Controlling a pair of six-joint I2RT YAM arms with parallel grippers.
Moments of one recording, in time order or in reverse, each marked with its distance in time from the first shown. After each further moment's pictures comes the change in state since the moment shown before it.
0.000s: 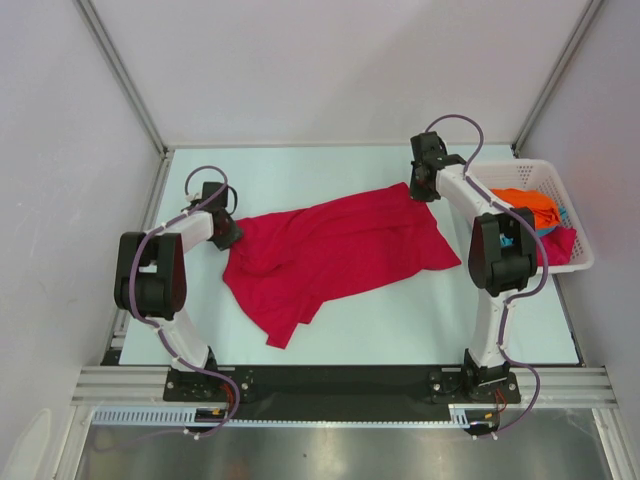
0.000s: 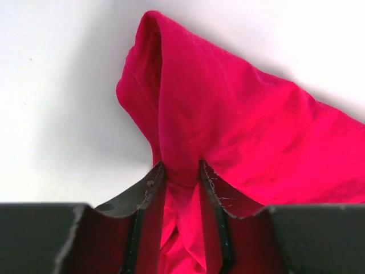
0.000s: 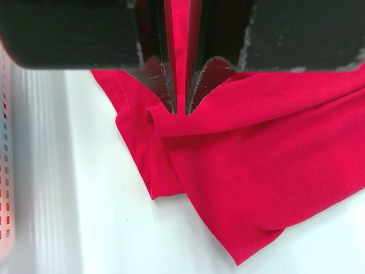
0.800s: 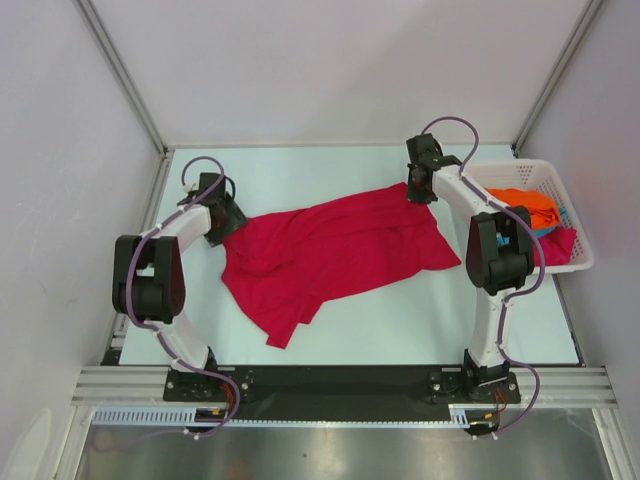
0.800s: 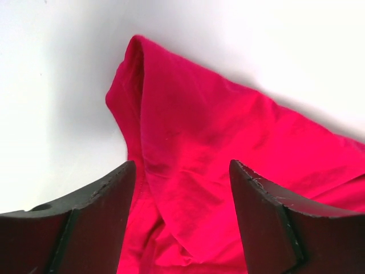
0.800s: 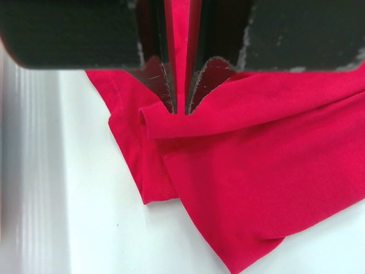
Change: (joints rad) left arm 0.000 -0.029 0.067 -0.063 0.003 0.002; right arm 0.013 0.022 0.005 -0.006 0.007 0.000
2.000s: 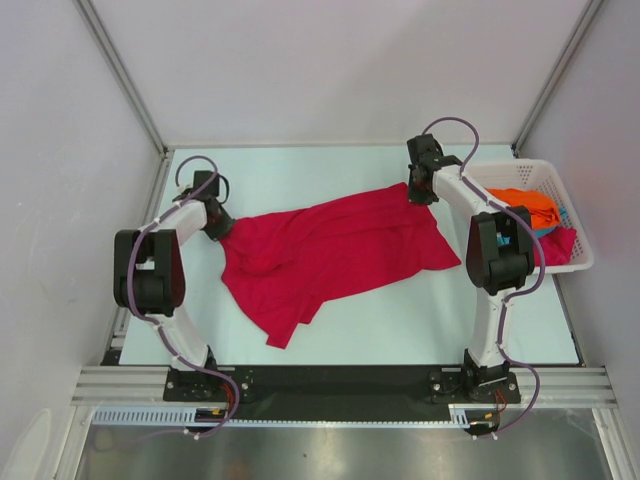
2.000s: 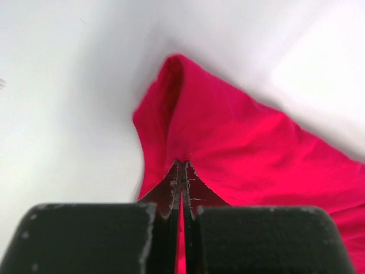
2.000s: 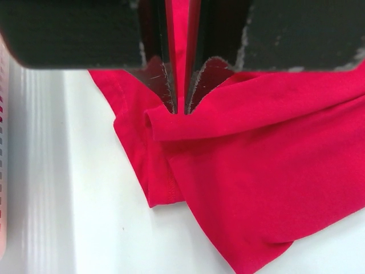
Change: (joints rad) left arm 0.045 0.053 0.047 -0.044 -0.003 -0.001; right arm 0.000 0.000 0.000 -0.014 0.008 -0.006
